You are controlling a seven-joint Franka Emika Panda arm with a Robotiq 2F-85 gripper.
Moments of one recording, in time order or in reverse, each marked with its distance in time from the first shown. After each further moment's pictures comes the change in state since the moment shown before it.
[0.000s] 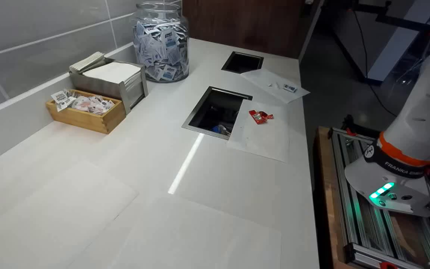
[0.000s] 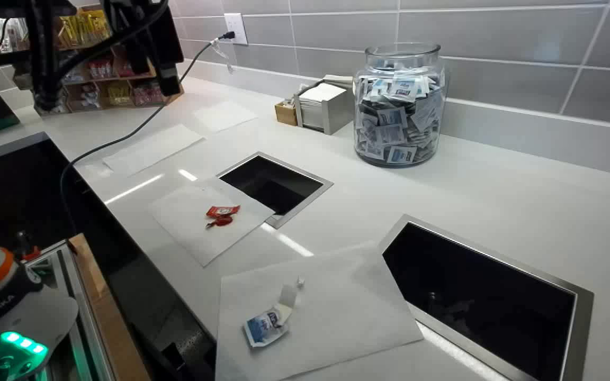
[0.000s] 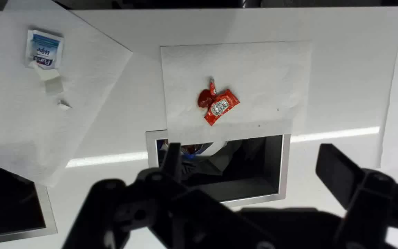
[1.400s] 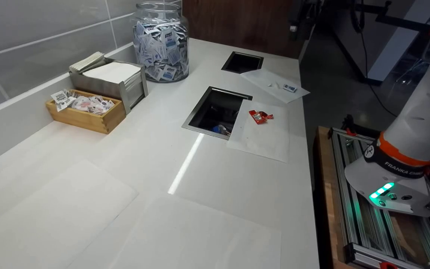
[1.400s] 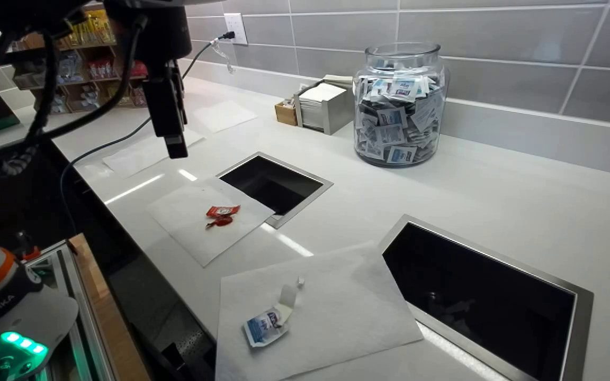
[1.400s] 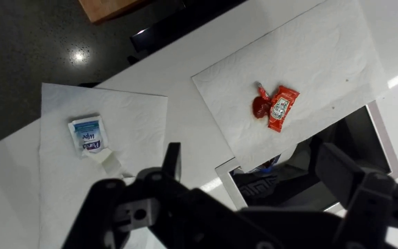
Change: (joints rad) arm -0.157 0.096 0.040 -0.097 -0.021 0.135 0.341
